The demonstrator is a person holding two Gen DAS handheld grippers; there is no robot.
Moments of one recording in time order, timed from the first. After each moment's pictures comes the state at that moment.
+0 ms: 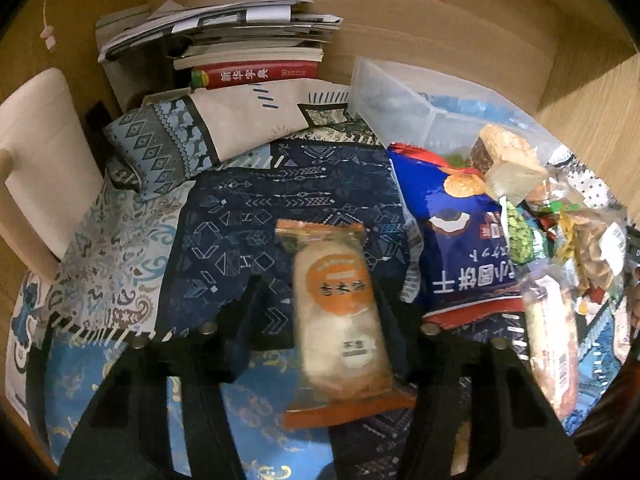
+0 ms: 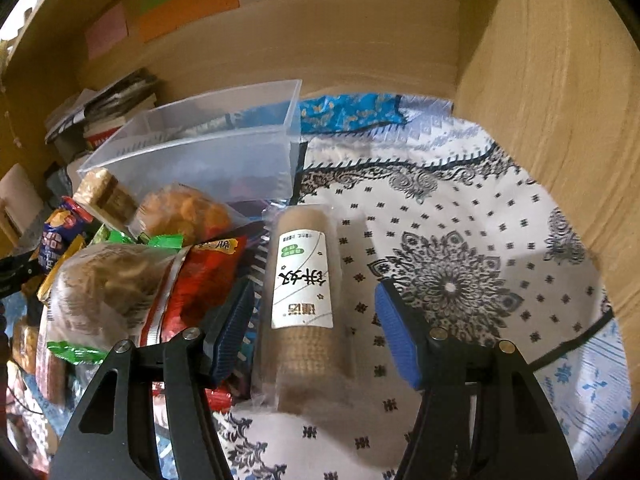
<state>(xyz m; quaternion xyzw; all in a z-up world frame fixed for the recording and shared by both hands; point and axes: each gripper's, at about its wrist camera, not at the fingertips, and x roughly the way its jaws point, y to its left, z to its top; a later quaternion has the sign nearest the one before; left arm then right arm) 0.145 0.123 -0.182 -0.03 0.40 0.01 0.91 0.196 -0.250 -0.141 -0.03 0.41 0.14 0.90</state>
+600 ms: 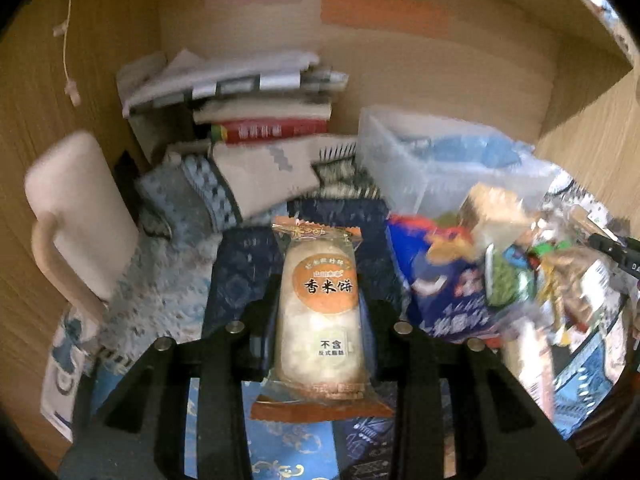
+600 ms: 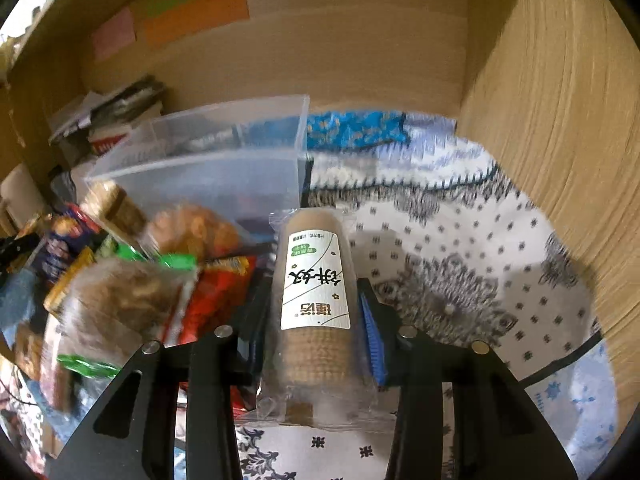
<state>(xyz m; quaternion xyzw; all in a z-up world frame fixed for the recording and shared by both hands) 0.136 0.123 -0.133 -0.02 0.35 0.03 0.94 0.189 -0.250 -0.113 -0.03 0.36 0.15 0.92</state>
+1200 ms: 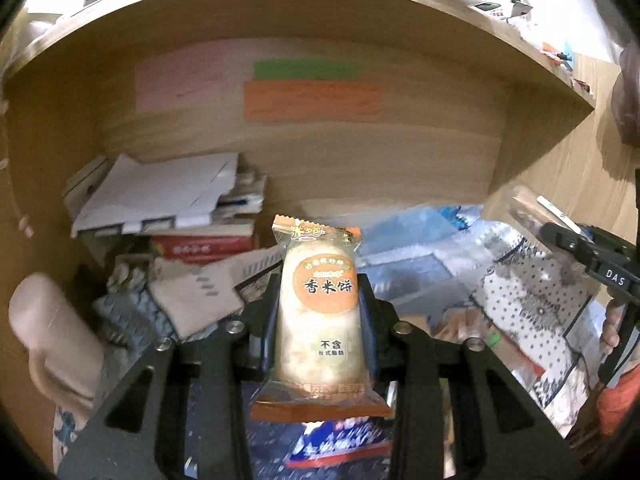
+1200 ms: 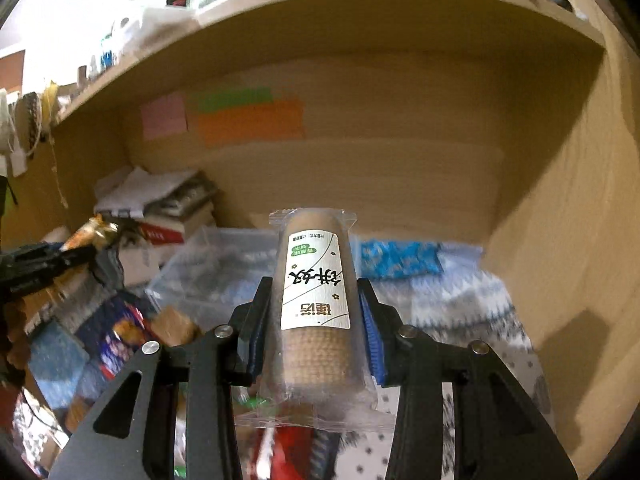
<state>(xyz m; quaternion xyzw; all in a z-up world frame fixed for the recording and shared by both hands) 0.181 0.067 -0.049 -0.01 0.27 -0.04 0.96 0.212 -0.211 -0.030 -0.03 0.24 0.21 0.95</state>
